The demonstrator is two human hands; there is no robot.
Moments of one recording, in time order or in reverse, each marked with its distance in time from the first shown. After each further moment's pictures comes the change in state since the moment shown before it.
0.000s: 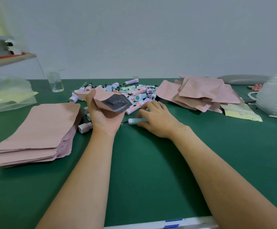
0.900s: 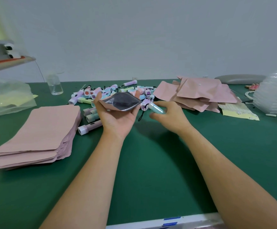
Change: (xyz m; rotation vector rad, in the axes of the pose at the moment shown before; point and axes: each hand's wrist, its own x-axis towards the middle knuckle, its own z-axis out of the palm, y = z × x) left_hand -0.009 -0.030 0.012 -0.141 -0.041 -0.161; right_hand -0.026 0.009 -0.029 0.806 0.205 0.544
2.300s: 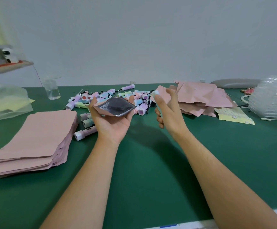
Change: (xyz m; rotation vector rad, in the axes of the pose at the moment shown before) left_hand -0.001 0.005 0.001 -0.017 0.064 0.039; right_hand -0.002 -0.013 -0.001 0.597 0.059 0.044
